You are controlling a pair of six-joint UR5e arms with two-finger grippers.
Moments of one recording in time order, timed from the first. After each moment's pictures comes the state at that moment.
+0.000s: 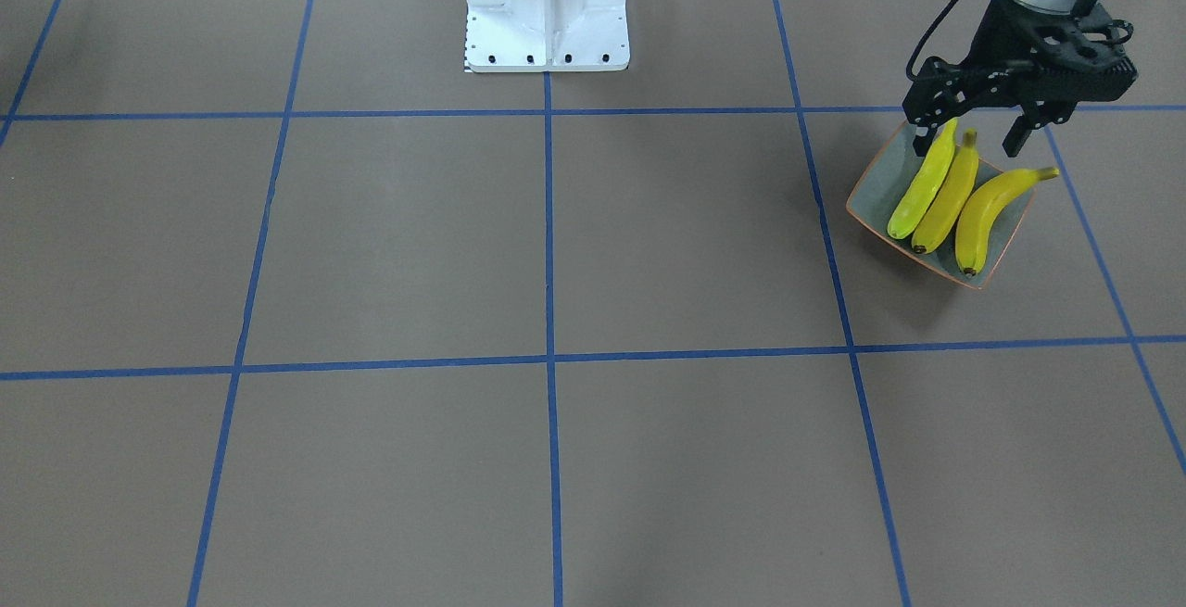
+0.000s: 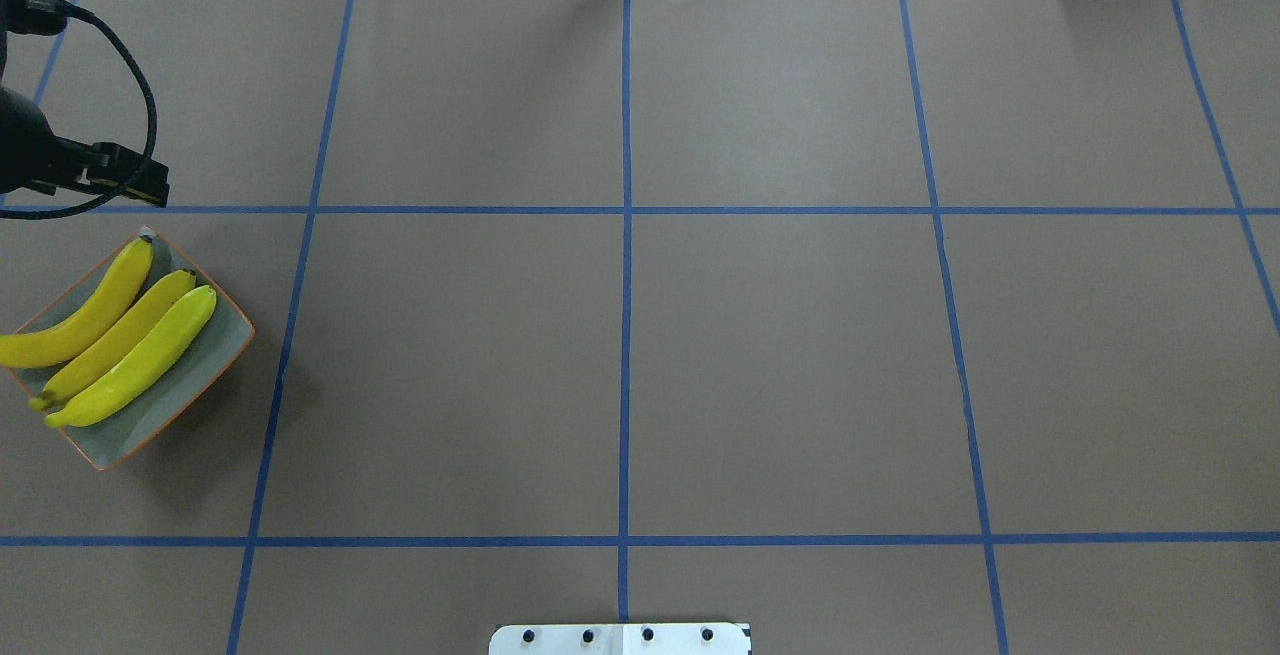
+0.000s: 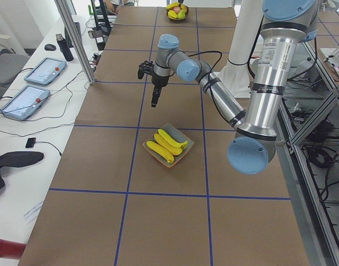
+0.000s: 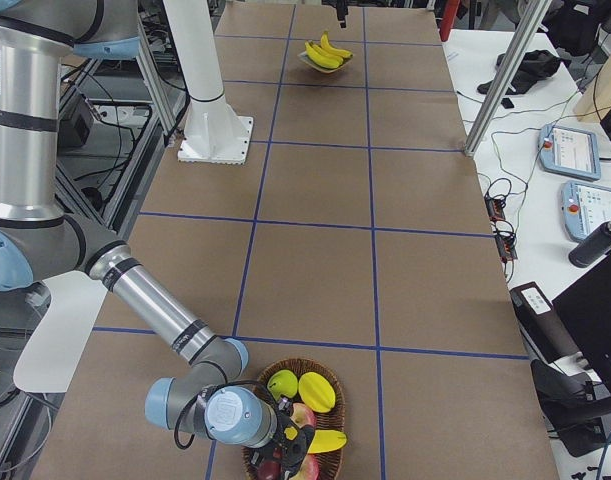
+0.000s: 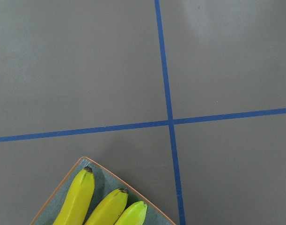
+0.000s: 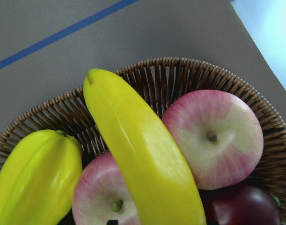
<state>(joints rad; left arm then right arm) -0.98 -1.74 -2.22 -1.42 -1.98 -0.74 1.82 -1.74 1.11 -0.91 2.39 0.29</state>
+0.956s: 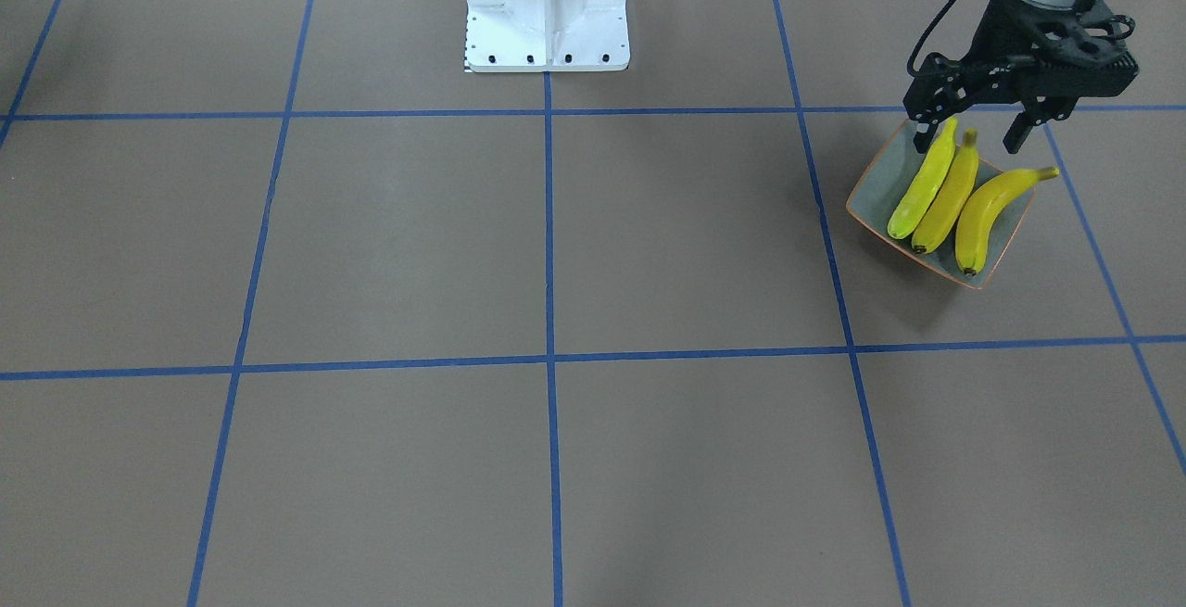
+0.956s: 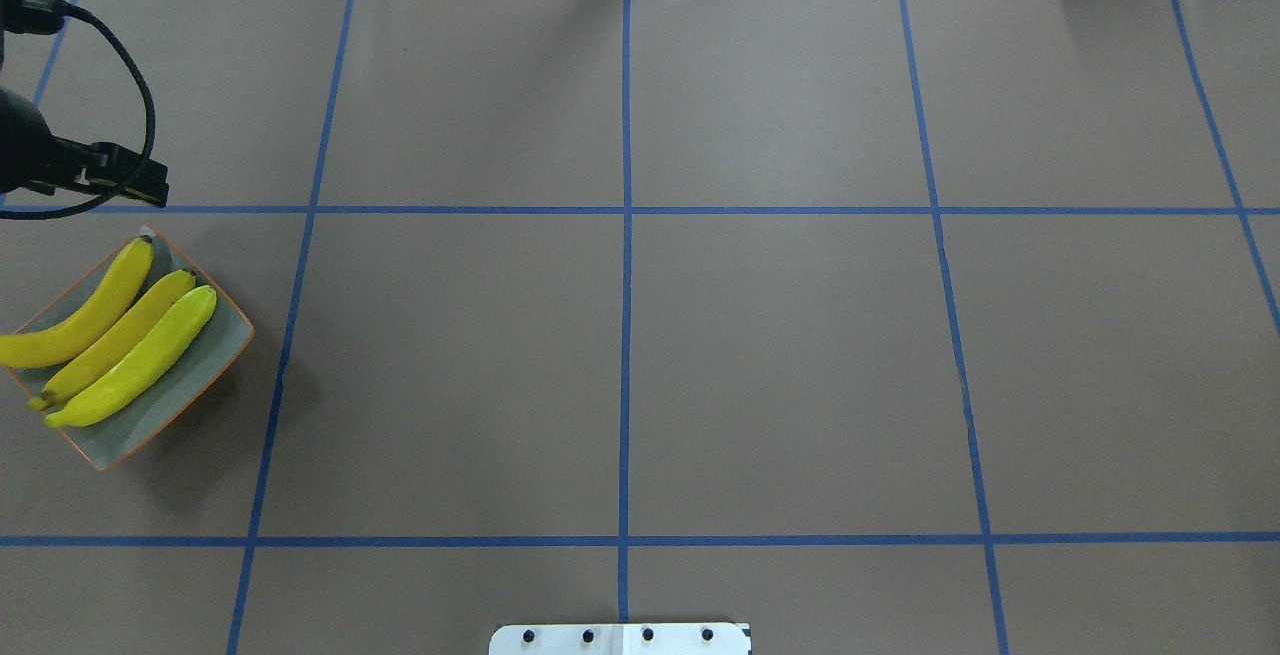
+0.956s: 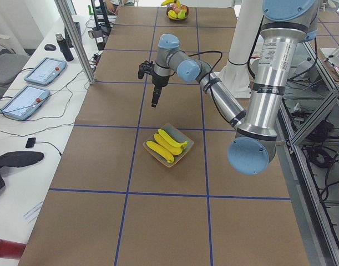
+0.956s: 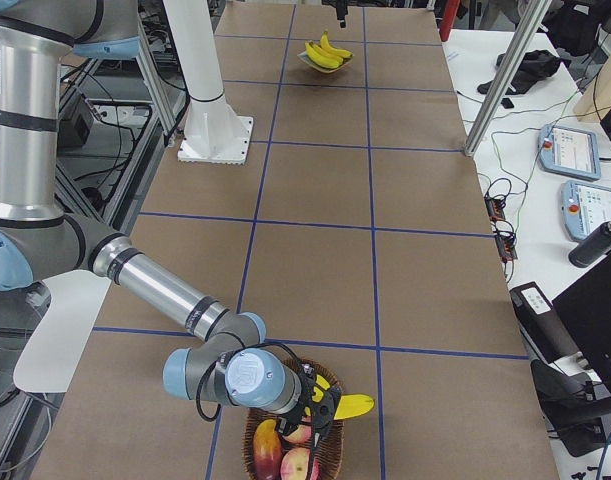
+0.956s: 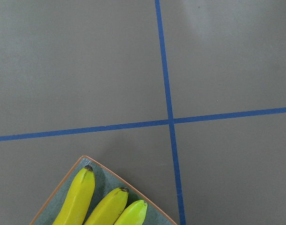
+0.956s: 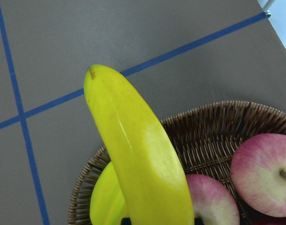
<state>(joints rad) -0.98 -1.74 -2.23 -1.42 -1.98 -0.75 1.82 -1.74 1.33 -1.03 2.44 0.28</state>
